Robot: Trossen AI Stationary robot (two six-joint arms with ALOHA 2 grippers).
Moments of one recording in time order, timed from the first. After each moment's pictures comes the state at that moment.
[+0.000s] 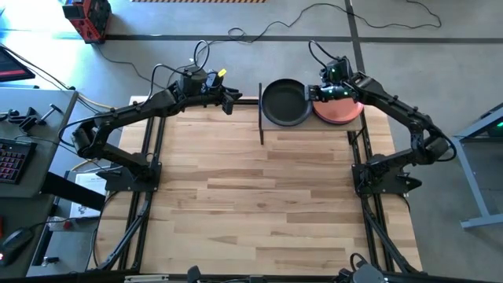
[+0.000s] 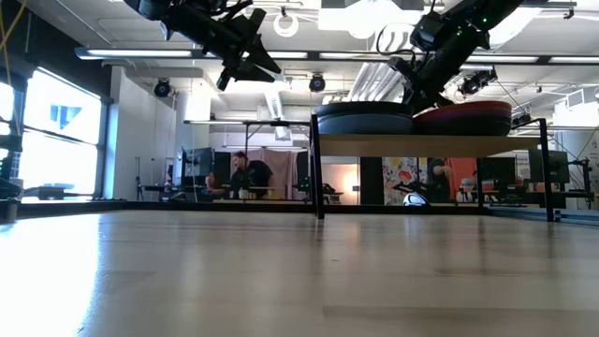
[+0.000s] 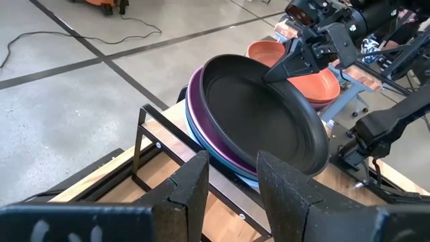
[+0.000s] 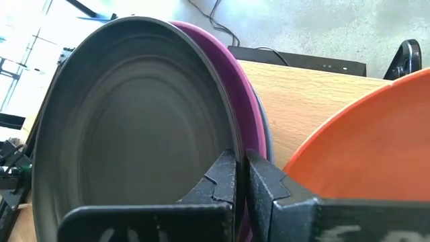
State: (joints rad) left arm 0.60 1.38 1.11 -0.08 0.14 -0.31; right arm -0.91 1.34 1.14 -0.60 -0.24 0.50
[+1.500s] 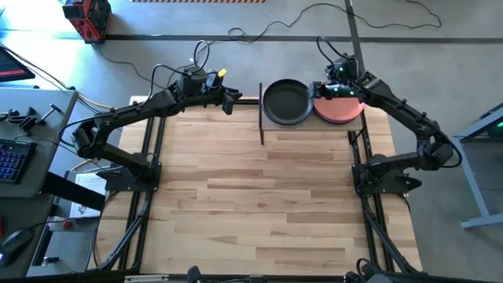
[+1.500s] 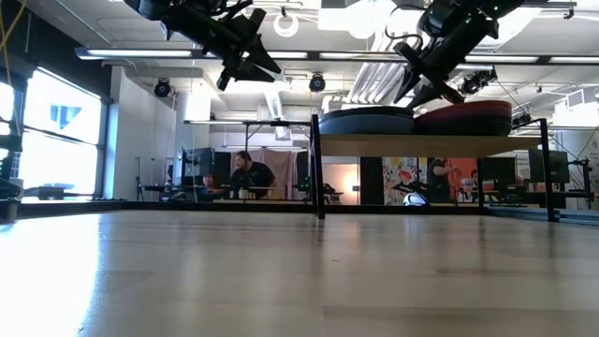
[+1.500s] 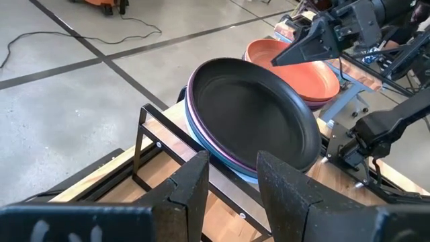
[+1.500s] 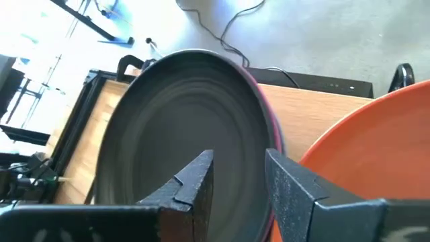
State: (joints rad) left arm 0.59 1.38 1.11 -0.08 0.14 -0.31; right arm -0.92 1.27 1.14 -0.58 -0.24 0.53
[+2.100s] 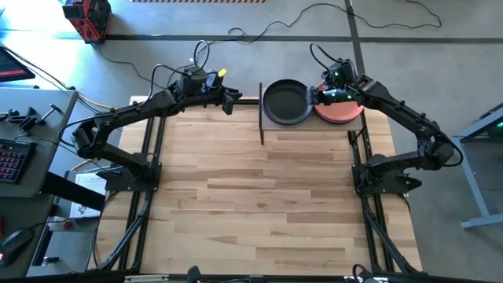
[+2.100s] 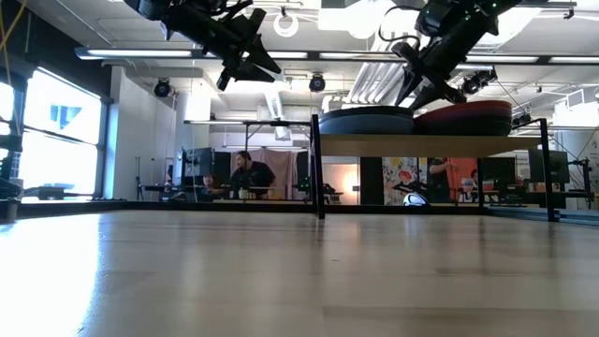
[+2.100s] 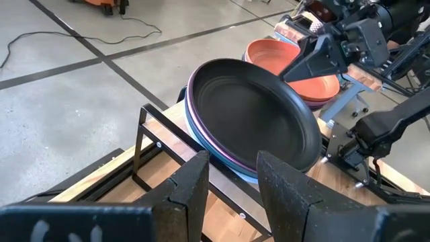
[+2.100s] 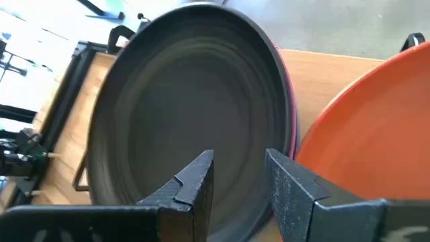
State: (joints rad) left arm 0.59 1.38 1.11 -0.08 0.14 -0.31; right arm -0.86 1.26 1.14 -0.65 -0.22 0.53
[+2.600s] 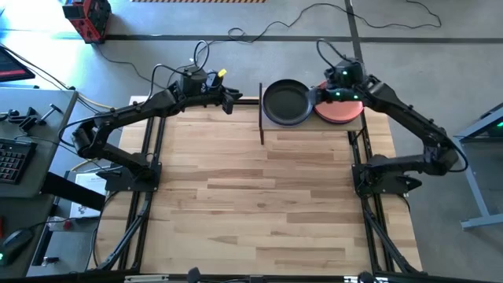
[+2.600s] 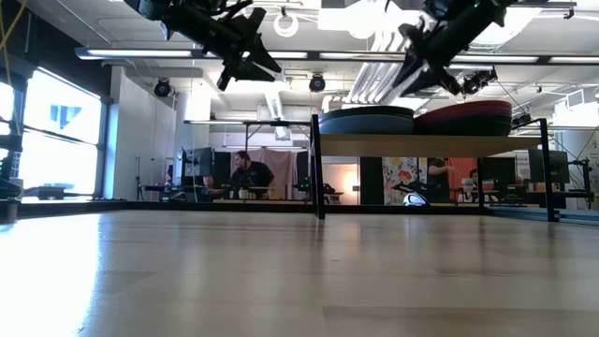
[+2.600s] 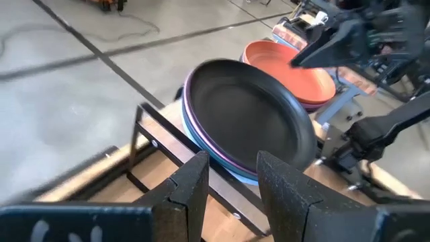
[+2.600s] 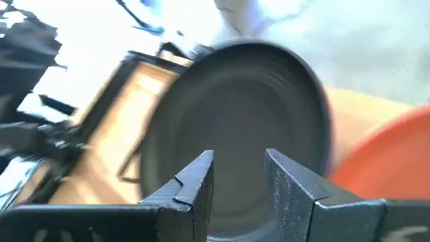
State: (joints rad) left arm 0.59 1.38 1.11 -0.08 0.14 -0.33; right arm -0.85 1.20 1.14 -0.60 -0.27 0.45
